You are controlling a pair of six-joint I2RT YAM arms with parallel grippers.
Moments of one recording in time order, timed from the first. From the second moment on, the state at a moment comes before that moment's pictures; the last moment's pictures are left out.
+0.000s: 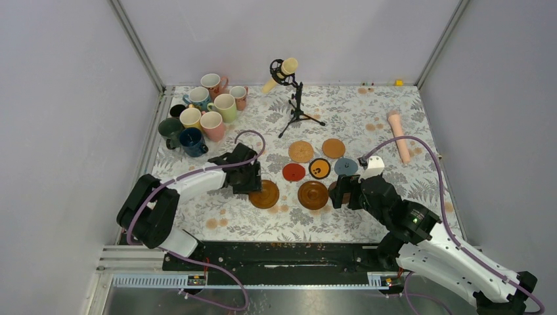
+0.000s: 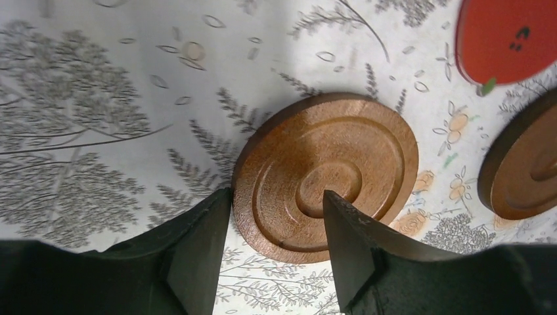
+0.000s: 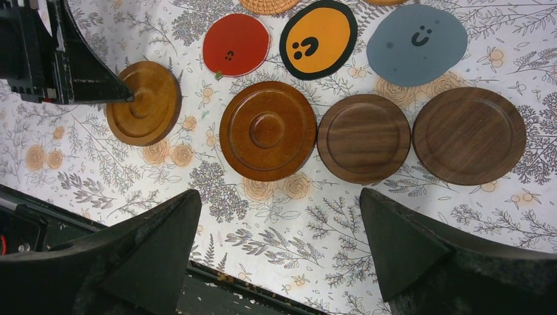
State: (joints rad) left arm -0.56 1.49 0.79 -0.43 0.03 -0.64; right arm 0.85 0.58 0.62 -0.65 0.34 0.58
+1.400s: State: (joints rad) left arm -0.80 1.46 0.75 -0.37 0.00 -0.76; right arm 0.85 0.53 0.60 -0.68 0.42 0.62
